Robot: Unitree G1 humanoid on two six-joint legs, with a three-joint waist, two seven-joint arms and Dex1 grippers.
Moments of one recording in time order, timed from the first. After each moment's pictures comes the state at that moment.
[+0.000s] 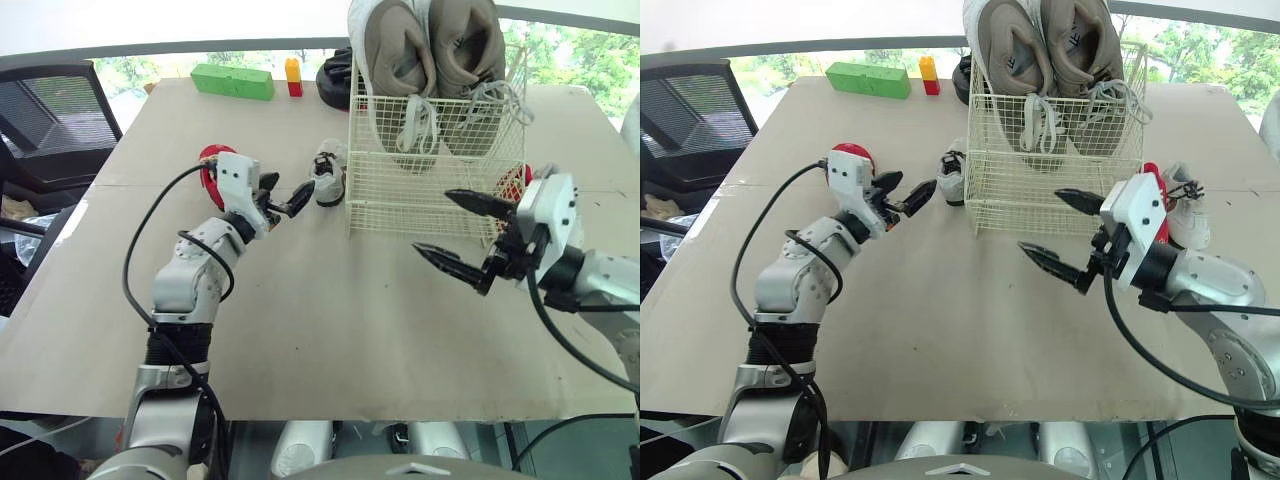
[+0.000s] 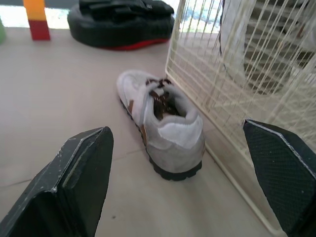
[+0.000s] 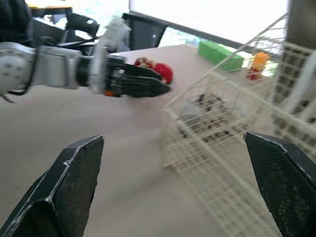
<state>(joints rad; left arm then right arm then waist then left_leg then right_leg) -0.52 0.41 0.07 0.10 -0.42 0.44 -0.45 -0.21 -0.70 -0.15 -0.77 0.76 0.69 0.57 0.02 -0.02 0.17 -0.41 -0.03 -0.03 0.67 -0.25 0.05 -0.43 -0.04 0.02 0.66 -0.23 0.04</state>
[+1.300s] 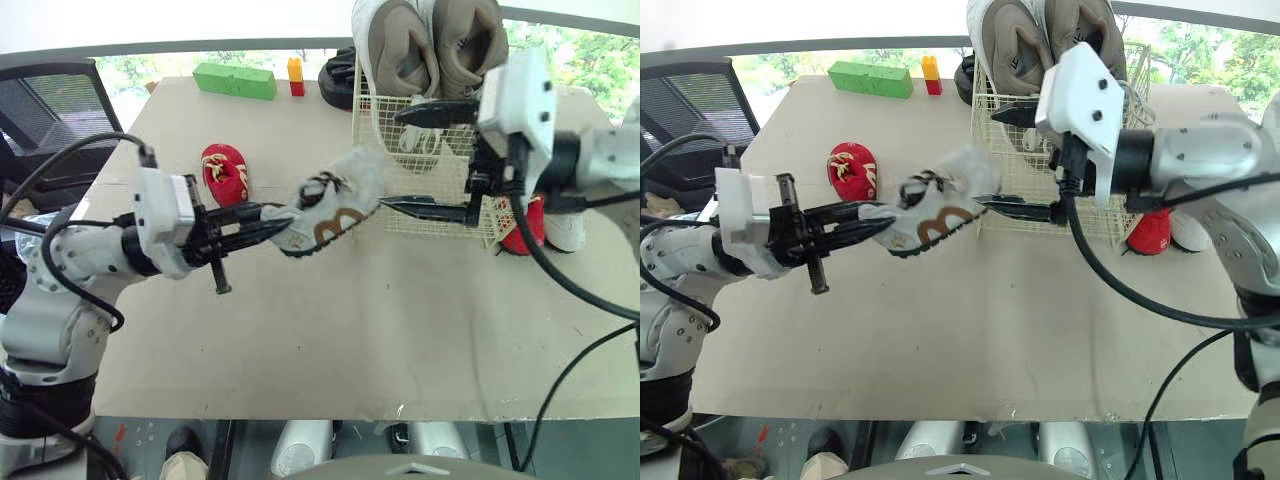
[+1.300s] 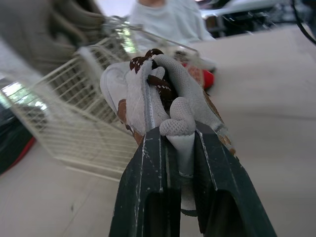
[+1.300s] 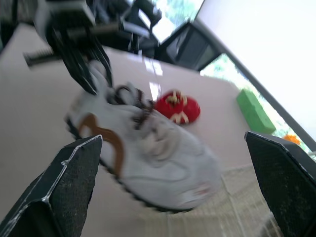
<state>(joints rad) -0.29 0.86 0.22 -0.38 -0.62 0.21 -1.15 -1.01 -0.86 0.18 -0.41 0.65 0.77 0.88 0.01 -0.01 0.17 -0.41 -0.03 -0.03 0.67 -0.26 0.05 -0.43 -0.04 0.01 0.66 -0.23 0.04</state>
